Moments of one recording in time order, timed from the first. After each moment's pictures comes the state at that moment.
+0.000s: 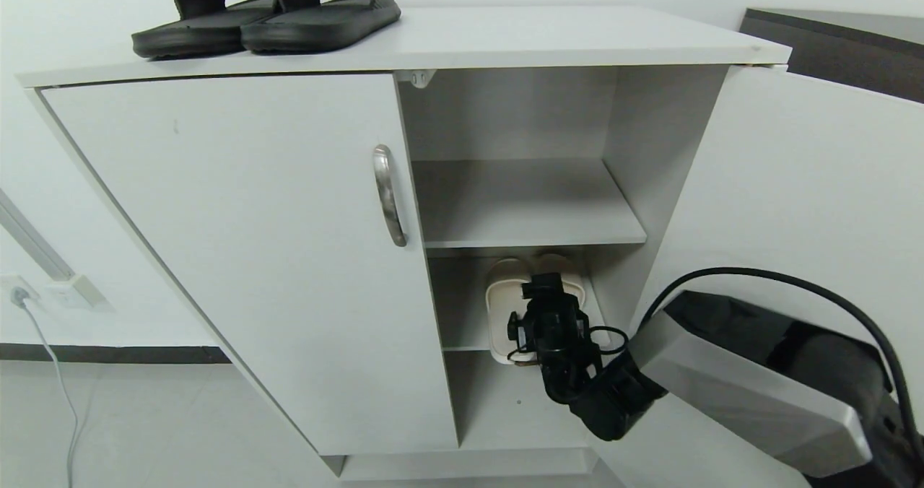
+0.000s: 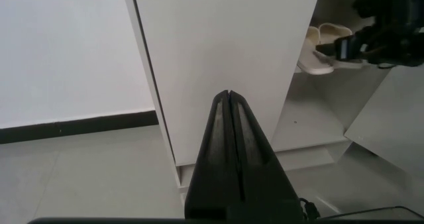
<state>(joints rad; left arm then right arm) 0.00 0.00 0.00 0.00 -0.09 0.03 0.71 2.48 -1.28 -0.91 -0.65 0.11</state>
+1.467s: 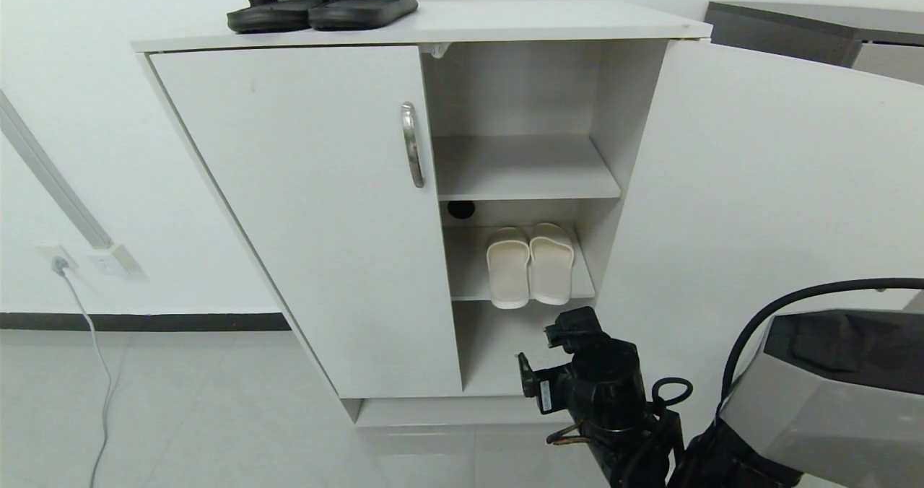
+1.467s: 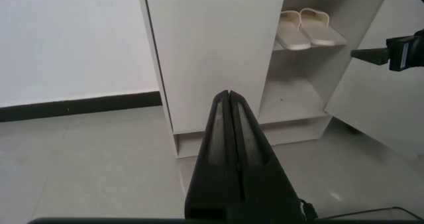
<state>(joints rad) 0.00 0.00 0.00 0.00 -0.09 0.02 0.85 2.19 -0.72 -1.18 -0.60 0.12</state>
